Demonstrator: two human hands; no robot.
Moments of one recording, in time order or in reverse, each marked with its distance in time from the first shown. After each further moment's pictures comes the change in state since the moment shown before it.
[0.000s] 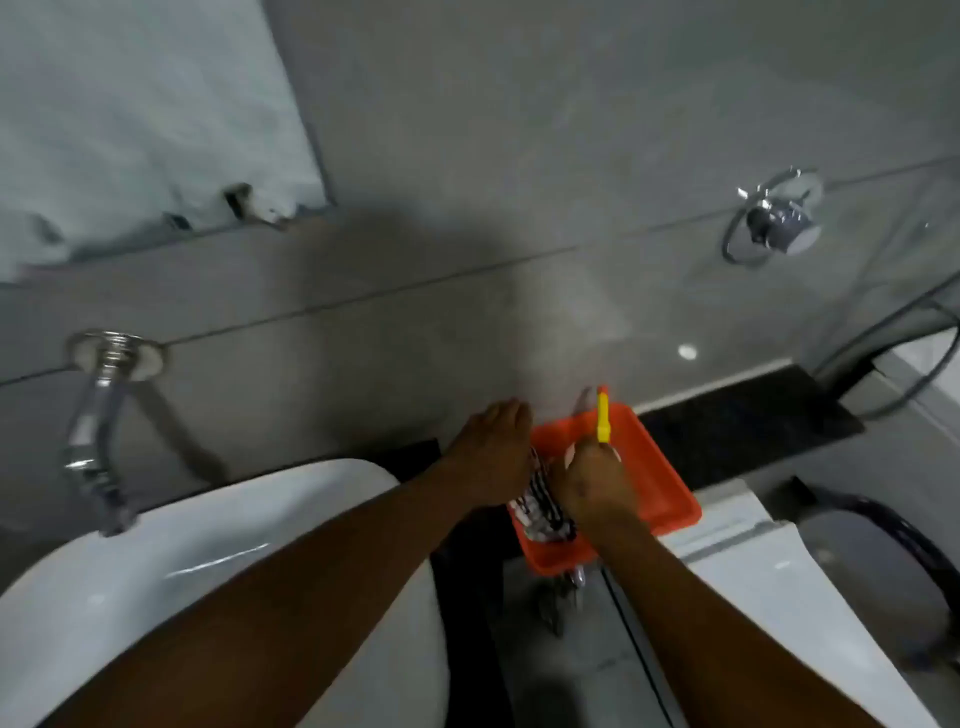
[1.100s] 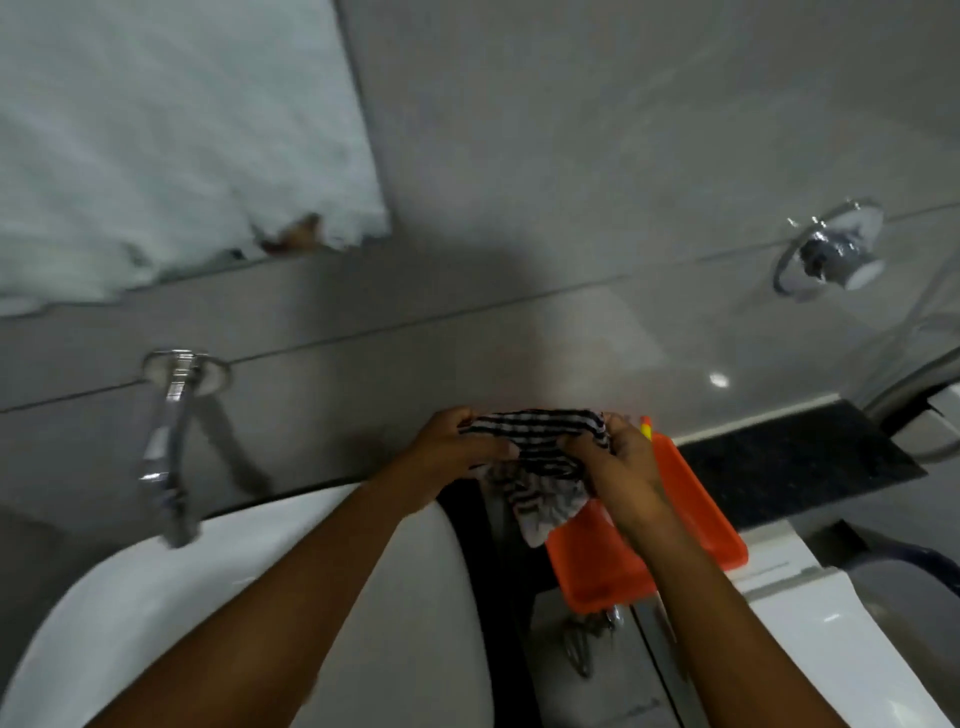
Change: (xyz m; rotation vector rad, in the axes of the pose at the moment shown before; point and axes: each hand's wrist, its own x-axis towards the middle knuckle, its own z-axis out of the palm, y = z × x) left_hand -0.052 -0.071 -0.072 -1.449 0.021 -0.434; right_hand 0.019 -0.054 -0.024 0.987 -0.028 0.102
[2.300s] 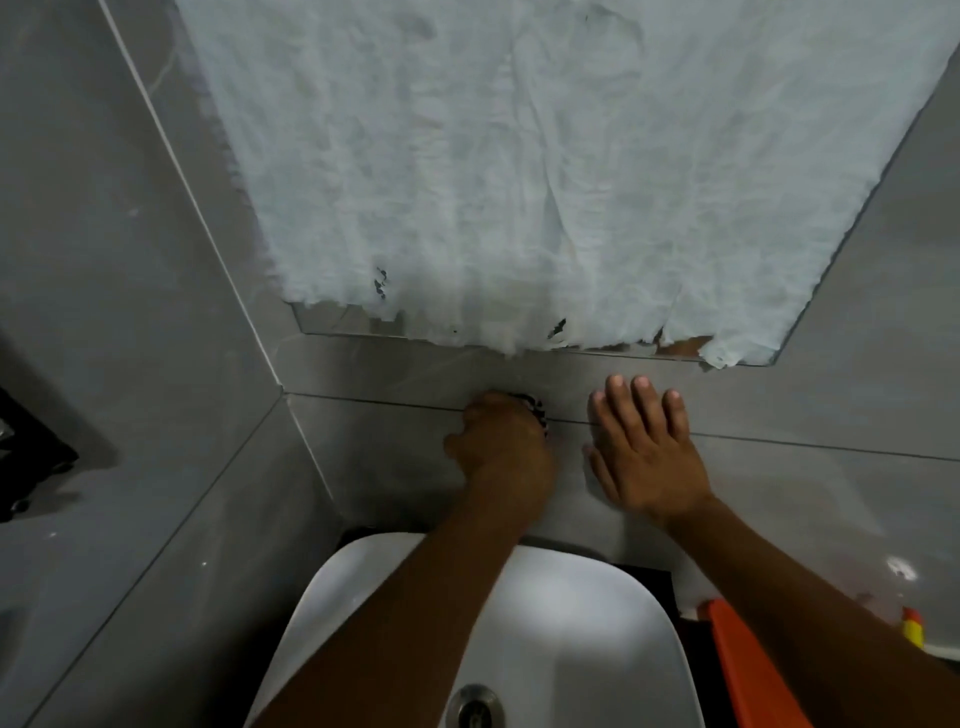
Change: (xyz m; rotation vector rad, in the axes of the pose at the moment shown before) left_hand -0.093 0.059 -0.185 0.916 0.784 -0.257; right_hand 0.068 -0.035 0.244 -1.258 0.213 -1.760
